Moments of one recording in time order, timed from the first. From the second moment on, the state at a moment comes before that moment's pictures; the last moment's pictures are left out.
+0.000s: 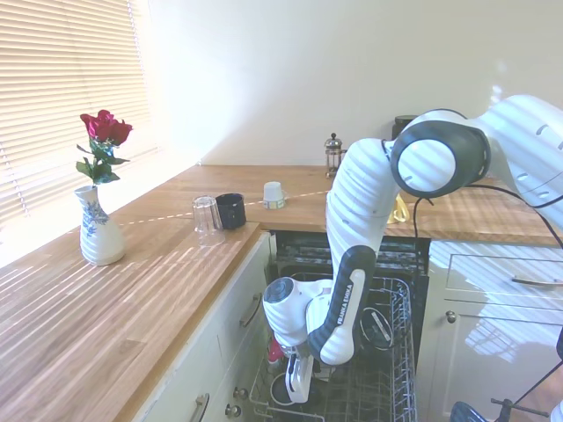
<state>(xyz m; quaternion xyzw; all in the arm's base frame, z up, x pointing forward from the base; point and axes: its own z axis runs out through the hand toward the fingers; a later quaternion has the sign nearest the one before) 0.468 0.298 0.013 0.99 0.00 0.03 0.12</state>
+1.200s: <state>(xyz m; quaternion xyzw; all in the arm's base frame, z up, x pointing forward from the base) 0.476 0.309 0.000 0.99 0.04 0.02 0.14</state>
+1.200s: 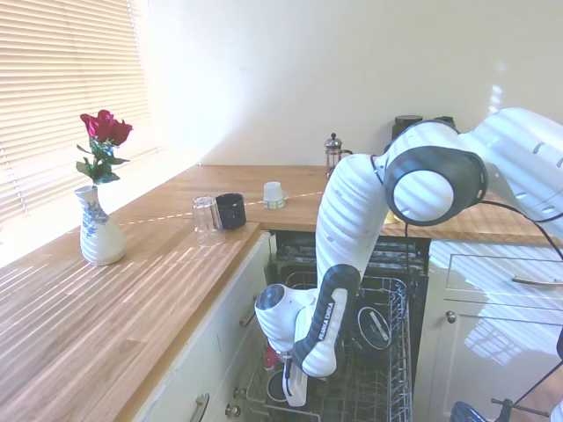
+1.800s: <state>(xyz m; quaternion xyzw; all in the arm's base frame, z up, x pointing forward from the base) 0.479 0.310 0.006 0.99 0.04 0.02 0.14</state>
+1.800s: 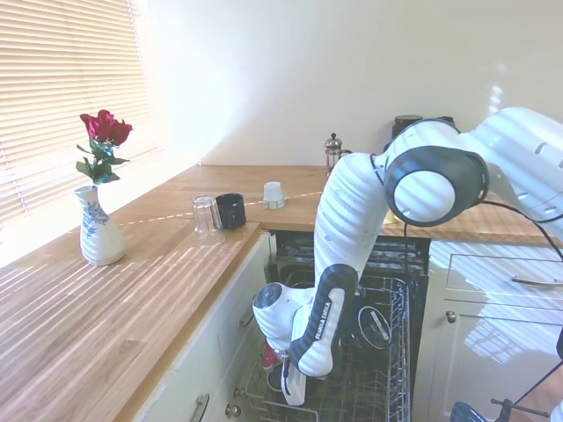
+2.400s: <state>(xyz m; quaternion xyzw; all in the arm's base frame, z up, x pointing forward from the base) 0.488 0.314 0.097 0.99 0.02 0.04 0.13</state>
